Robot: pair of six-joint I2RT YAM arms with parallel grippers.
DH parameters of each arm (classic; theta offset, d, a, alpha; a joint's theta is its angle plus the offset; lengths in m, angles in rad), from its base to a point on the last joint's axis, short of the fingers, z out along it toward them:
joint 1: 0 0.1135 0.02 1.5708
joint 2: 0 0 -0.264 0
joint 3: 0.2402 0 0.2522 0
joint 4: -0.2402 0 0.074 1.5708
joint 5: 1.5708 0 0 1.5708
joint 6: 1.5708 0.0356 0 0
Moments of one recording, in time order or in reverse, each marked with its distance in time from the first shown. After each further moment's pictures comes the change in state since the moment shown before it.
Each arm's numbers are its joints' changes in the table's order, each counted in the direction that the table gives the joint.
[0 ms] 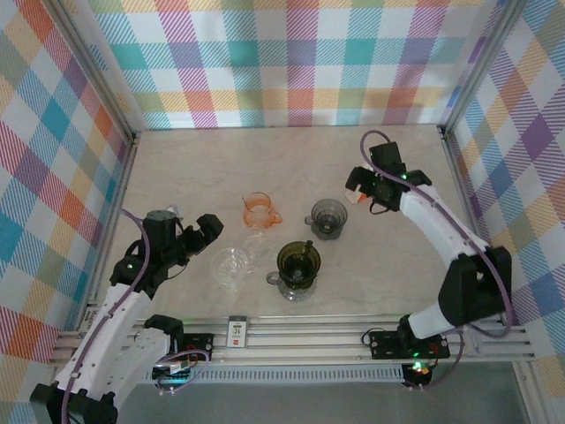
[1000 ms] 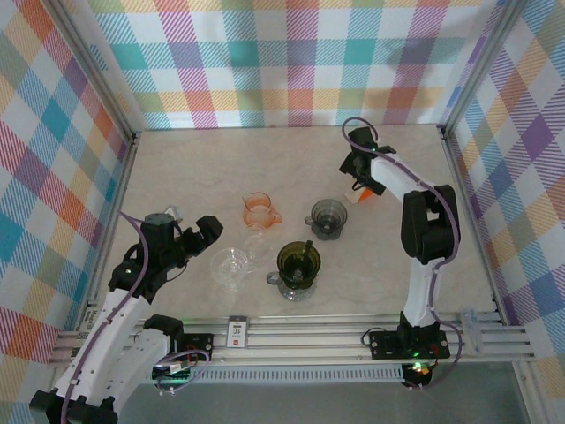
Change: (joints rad) left arm 0.000 0.034 -0.024 0.015 0.002 0.027; right arm -0.019 -0.529 0.367 0.023 0.152 0.139
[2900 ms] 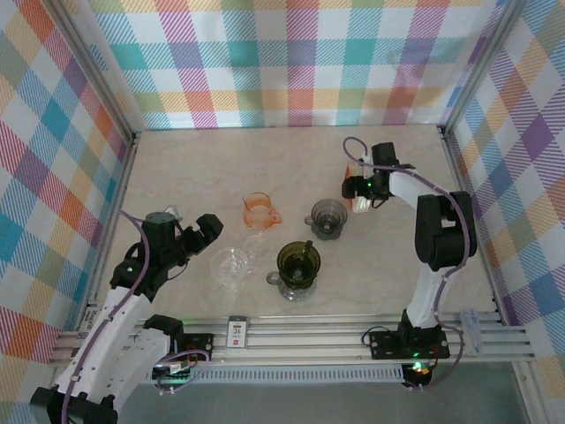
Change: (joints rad) left arm 0.000 -0.016 0.000 0.023 -0.008 -0.021; right arm -0.124 0.140 -0.292 0.196 -0.481 -0.702
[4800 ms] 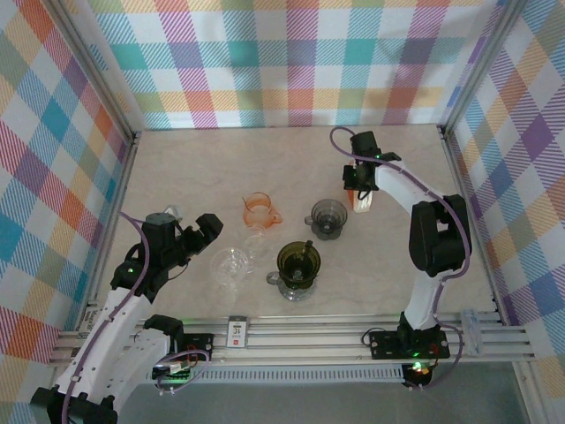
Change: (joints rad) left arm -0.001 0.006 -0.014 0.023 0.002 -0.027; right arm 0.144 0.010 0.148 -0.156 0.279 0.208
